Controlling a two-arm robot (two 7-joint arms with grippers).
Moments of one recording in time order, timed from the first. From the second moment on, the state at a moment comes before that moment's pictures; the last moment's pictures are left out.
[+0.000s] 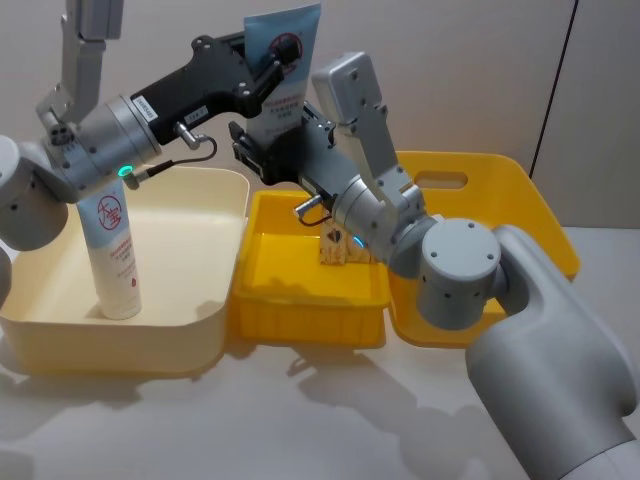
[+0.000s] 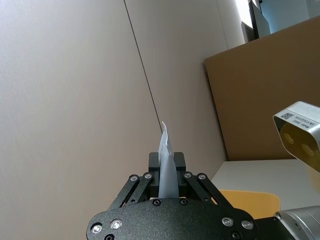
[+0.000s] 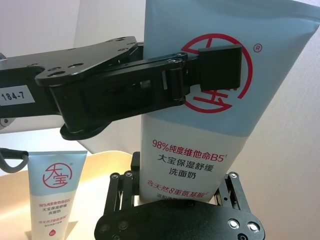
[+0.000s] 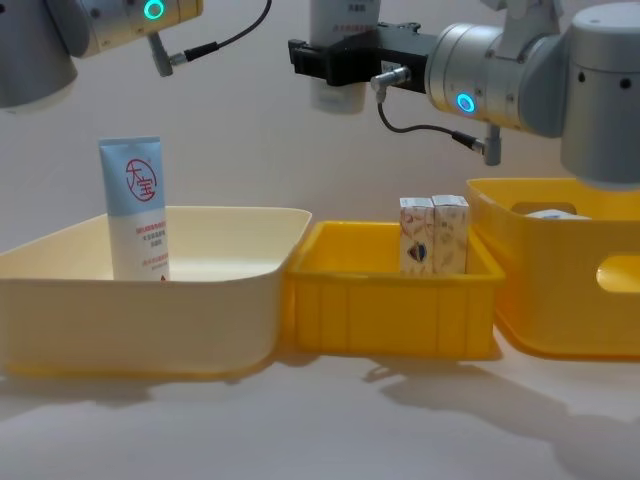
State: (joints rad) left arm -0.97 0.17 0.44 -0.89 -0.57 -0.27 -0.87; right arm 0.72 0.04 -0.41 -1.14 0.07 -0.01 0.28
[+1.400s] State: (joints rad) left arm -0.97 0.17 0.44 -0.89 -0.57 -0.27 -0.87; right arm 0.72 0.04 -0.41 -1.14 0.07 0.00 0.28
